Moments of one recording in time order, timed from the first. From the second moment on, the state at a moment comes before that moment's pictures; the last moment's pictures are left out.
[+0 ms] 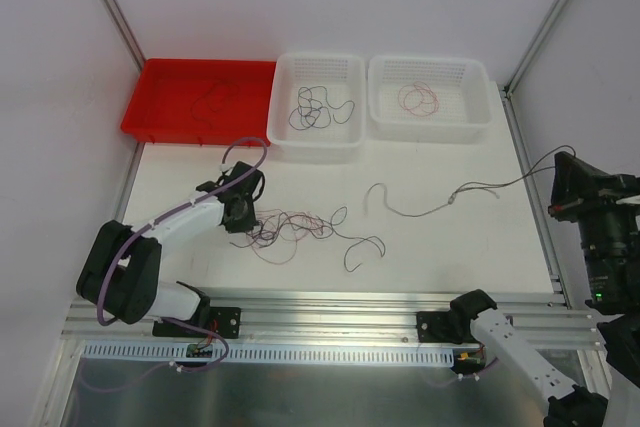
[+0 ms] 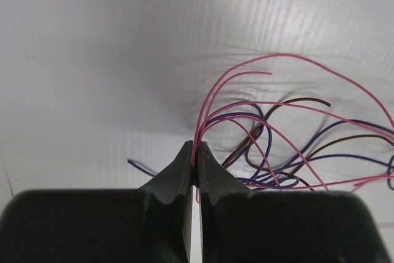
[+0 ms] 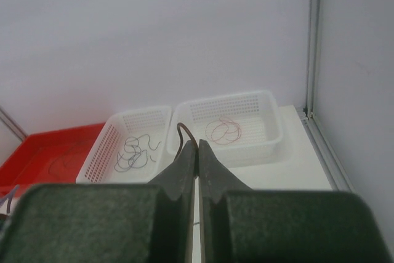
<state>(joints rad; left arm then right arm) -0.45 1.37 0.73 -0.58 -0.21 -0.59 0.42 0.58 1.55 -0.79 0.41 0.15</state>
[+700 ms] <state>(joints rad) -0.43 1.00 0.76 -0.60 -0.07 -0.52 0.46 0.65 1.25 -0.82 0.16 0.20</state>
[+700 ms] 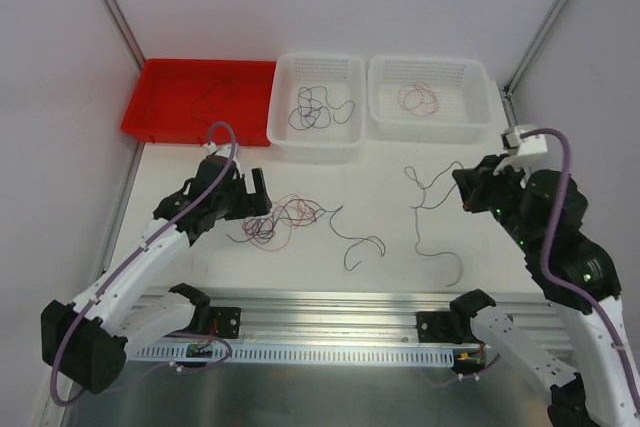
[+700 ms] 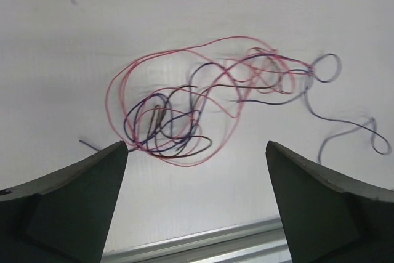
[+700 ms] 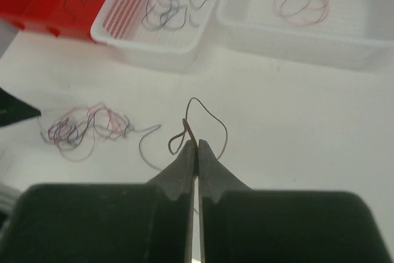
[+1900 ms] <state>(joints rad) -1.10 1.37 1.24 -0.36 0.20 -0.17 0.55 0.68 0.95 -0.62 -0.48 0.26</state>
